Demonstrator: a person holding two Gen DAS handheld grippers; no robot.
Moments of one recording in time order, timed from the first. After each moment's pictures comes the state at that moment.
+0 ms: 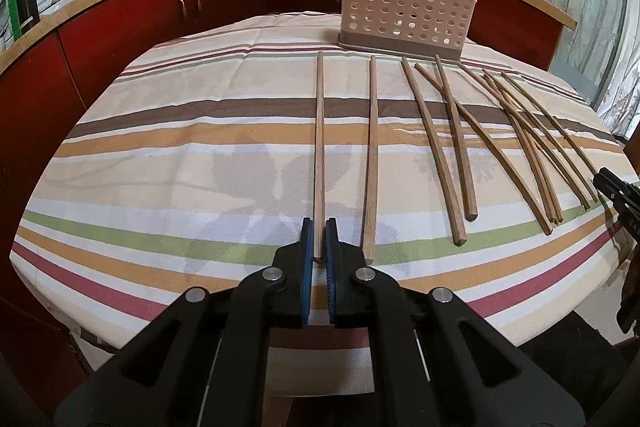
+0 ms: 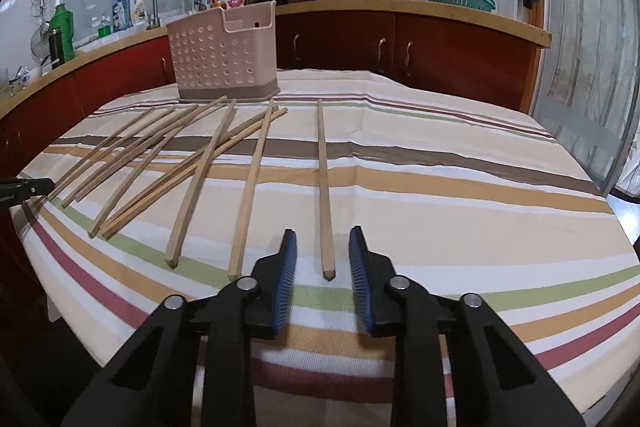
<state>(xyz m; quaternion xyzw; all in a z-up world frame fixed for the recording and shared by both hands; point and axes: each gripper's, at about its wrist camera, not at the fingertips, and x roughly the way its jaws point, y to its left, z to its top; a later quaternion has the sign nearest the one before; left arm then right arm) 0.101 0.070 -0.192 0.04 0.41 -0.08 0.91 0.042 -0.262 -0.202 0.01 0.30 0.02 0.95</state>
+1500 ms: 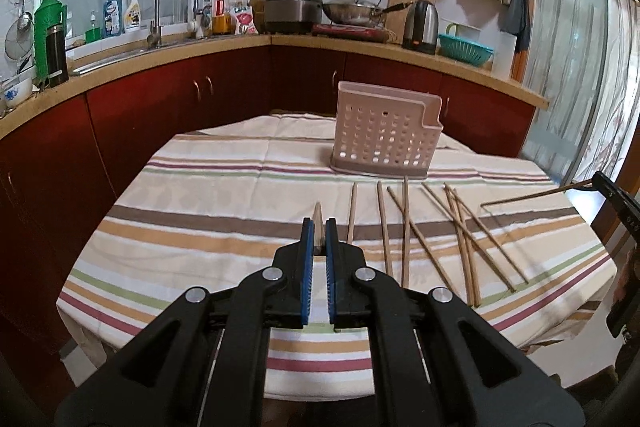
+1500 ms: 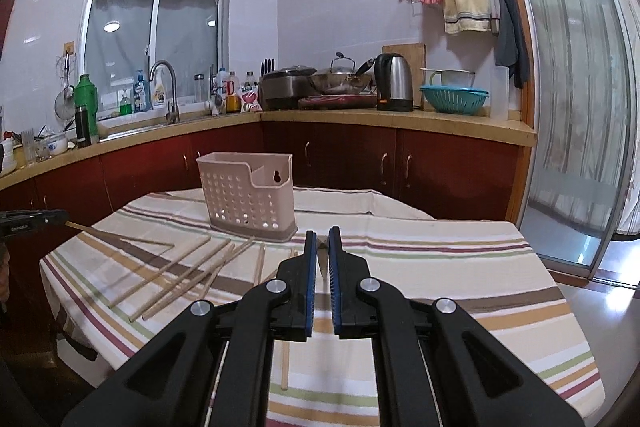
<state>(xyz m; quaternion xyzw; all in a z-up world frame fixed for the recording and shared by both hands) 0.064 0.085 -0.072 0.00 0.28 -0.09 0.96 0.018 -0.261 -0.076 0.03 0.15 0.04 0.99</state>
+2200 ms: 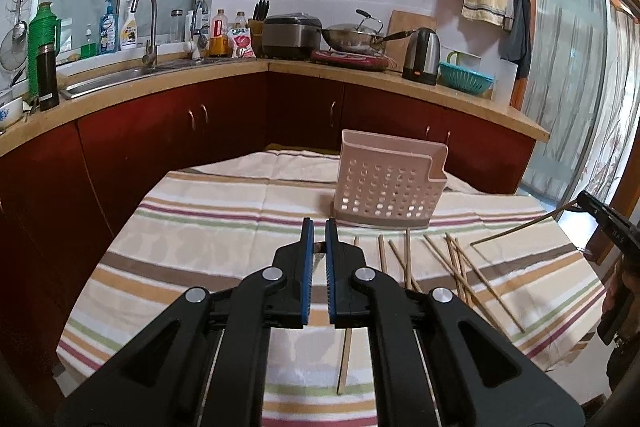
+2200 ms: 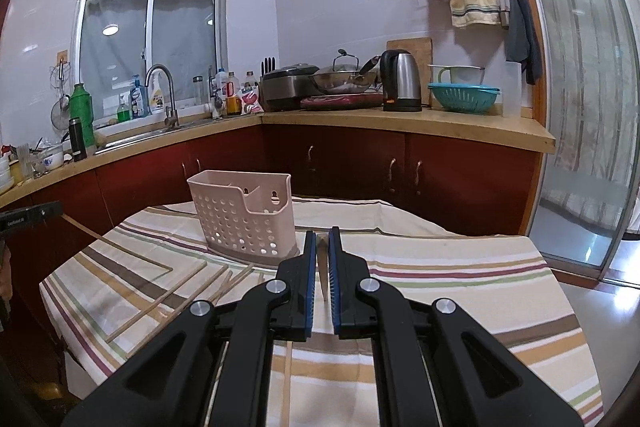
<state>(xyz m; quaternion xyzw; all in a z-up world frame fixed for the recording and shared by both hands) 0.112 0.089 -0.038 -0.02 0.24 -0.10 0.96 0.073 -0.266 -0.058 0.04 0.17 0.05 0.98</state>
